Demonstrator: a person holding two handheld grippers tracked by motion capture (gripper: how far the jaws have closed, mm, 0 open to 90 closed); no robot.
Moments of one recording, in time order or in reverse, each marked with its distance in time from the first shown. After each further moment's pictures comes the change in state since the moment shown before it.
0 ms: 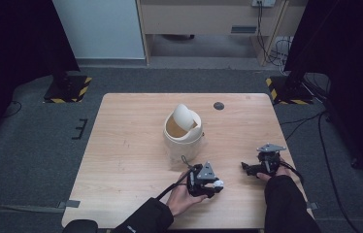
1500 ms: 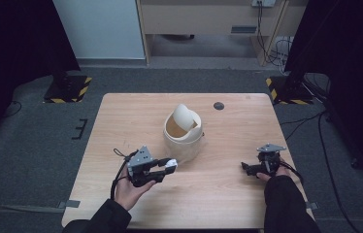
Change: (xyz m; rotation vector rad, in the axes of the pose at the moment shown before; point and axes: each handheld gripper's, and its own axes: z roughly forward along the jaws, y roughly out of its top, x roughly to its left) left arm 0.042 -0.040 -0.156 -0.263 0.176 -0.173; right arm 0.000 0.000 0.000 0.001 0.000 -0.002
